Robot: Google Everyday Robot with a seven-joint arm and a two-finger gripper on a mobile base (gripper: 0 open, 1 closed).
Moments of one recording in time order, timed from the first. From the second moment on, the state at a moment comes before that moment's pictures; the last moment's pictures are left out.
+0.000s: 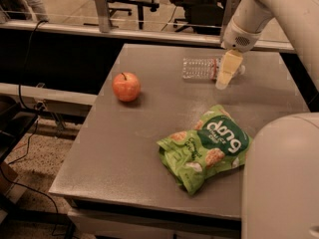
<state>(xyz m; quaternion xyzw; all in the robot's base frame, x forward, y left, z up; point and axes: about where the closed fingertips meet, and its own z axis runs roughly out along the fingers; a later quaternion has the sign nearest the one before) 0.691 -0.209 0.870 -0.60 0.78 0.01 0.15</state>
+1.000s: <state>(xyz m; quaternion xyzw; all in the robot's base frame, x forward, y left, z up) 0.702 -0.200 0.853 -0.62 0.78 0.00 0.11</state>
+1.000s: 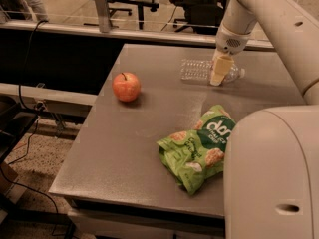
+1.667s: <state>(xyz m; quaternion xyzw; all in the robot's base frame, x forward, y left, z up) 0.682 -0.221 0.870 -0.63 0.77 -0.01 0.11</state>
